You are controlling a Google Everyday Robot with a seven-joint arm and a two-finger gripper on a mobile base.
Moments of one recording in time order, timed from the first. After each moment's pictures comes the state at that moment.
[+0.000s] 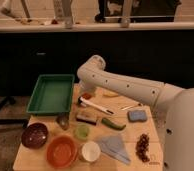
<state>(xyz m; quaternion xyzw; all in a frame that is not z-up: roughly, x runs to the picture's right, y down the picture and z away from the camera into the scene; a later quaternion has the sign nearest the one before) -0.051 0.025 0.813 -0.09 -0.21 -0.66 0.72</state>
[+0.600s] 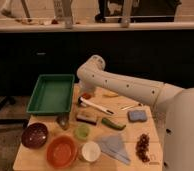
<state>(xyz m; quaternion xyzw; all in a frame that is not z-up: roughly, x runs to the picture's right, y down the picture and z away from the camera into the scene) -0.051 0.025 0.813 -0.10 -0.21 -0.66 0.72</state>
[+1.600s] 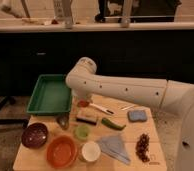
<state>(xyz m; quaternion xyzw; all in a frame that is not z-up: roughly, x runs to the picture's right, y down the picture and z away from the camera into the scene) -0.063 0.068 0.735 -0.12 -0.19 -0.70 0.68</state>
